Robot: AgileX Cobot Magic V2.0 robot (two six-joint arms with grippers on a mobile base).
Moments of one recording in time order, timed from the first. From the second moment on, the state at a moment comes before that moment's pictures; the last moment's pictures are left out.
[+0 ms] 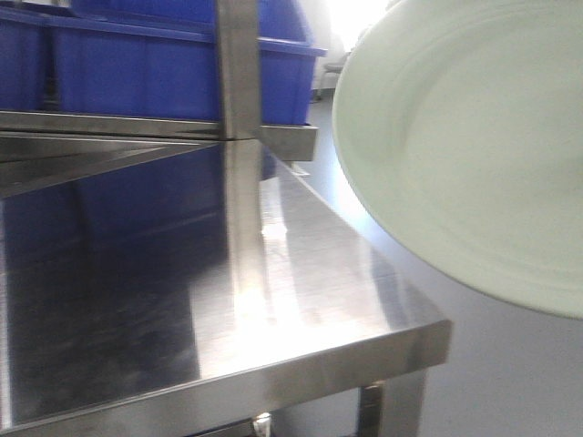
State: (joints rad) left arm -0.13 -0.01 0.00 0.22 0.35 -0.18; right arm 0.18 0.43 -0.22 0.00 0.02 0.36
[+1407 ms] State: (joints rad) left arm -0.13 -0.01 0.00 0.22 0.35 -0.18; right arm 0.17 0.43 -0.22 0.00 0.02 0.36
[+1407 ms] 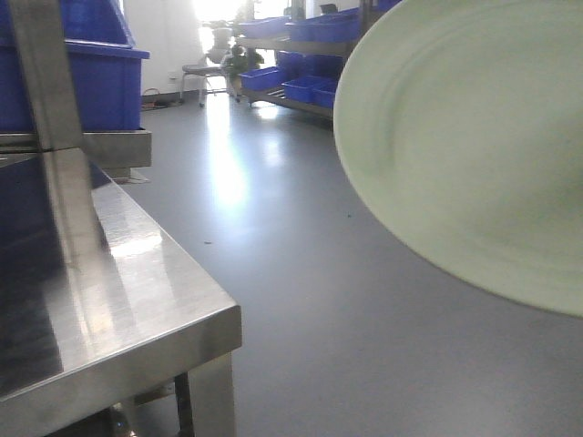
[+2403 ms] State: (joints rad) left arm -0.13 -0.01 0.00 0.22 0.35 -0.18; right arm 0.17 0.43 -0.22 0.00 0.02 0.36
